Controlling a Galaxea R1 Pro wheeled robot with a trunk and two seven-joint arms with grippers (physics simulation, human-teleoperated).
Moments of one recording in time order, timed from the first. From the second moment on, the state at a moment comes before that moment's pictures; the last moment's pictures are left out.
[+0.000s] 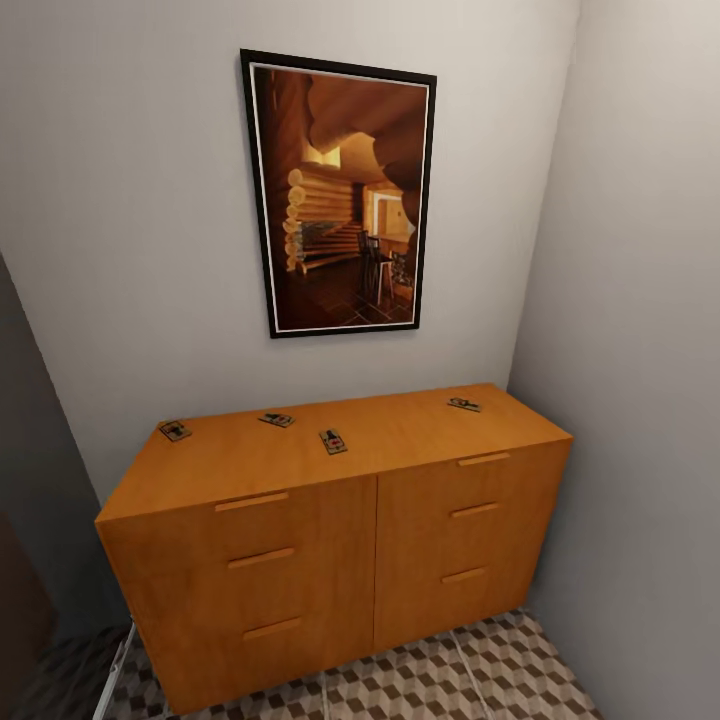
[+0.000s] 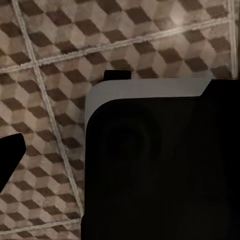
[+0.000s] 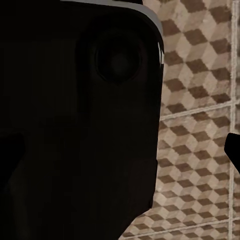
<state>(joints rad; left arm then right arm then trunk) 0.00 0.01 0.00 -0.15 0.04 -0.02 0.01 0.00 -0.01 0.01 0.00 0.01 0.00 -0.01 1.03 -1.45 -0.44</state>
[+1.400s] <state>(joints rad) 0.00 0.02 -0.02 -1.28 0.03 0.62 0.01 0.00 -0.10 -0.15 -1.32 0.00 0.81 -0.01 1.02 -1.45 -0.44</state>
